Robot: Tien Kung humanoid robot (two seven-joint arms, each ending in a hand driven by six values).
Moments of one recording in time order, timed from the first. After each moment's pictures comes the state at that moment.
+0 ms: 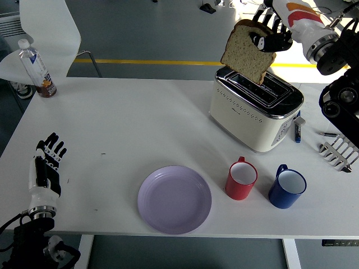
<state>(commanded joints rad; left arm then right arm) -0.01 0.00 -1.41 -1.14 0.85 0.21 -0.49 0.95 -0.47 0.75 1.46 -1.57 -0.06 -0.41</state>
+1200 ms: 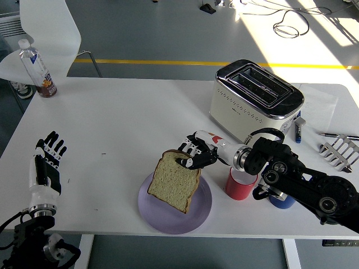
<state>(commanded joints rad) -0.03 0.00 -1.41 -1.13 0.85 0.20 -0.49 0.78 -0.22 0.44 1.29 -1.00 -0.14 -0.31</state>
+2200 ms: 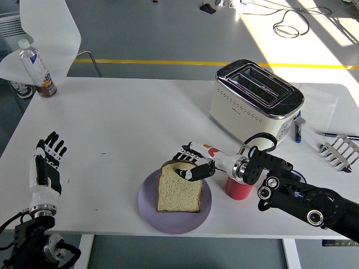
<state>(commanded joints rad) -0.03 0.00 -1.40 -1.13 0.85 0.21 -0.49 0.77 -0.20 0.36 1.16 -1.18 -0.09 -0.04</state>
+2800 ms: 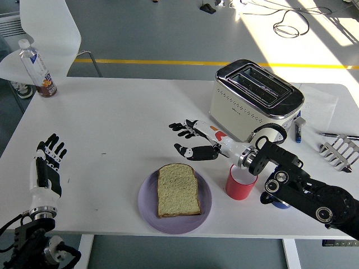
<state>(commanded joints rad) -0.02 0.00 -1.40 -1.13 0.85 0.21 -0.49 0.72 -0.24 0.51 1.25 -1.17 -0.15 0.06</state>
